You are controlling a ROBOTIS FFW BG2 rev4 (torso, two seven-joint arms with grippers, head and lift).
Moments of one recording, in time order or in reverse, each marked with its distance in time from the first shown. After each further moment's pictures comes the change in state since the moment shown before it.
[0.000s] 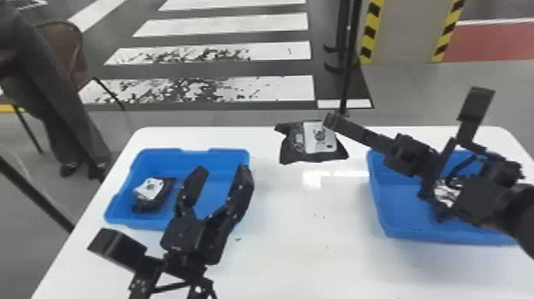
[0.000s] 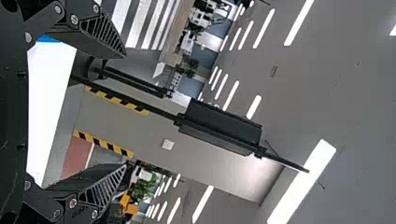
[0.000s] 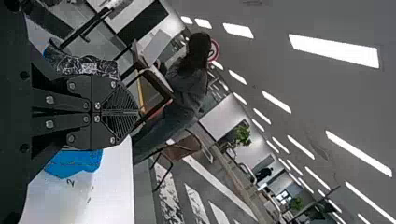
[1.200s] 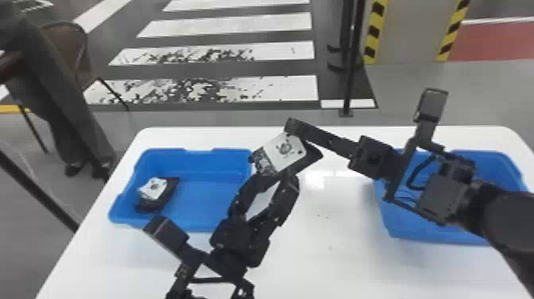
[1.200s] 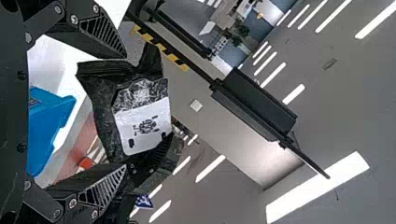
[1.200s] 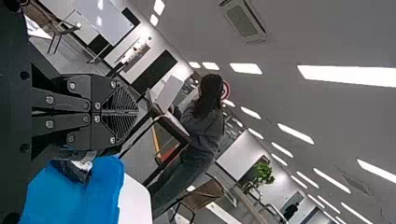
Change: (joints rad) left arm -0.069 0.030 -0.114 0.042 0.229 0.157 -0.054; right arm -0.076 -0.004 0.171 0.059 -0.152 -0.016 0.010
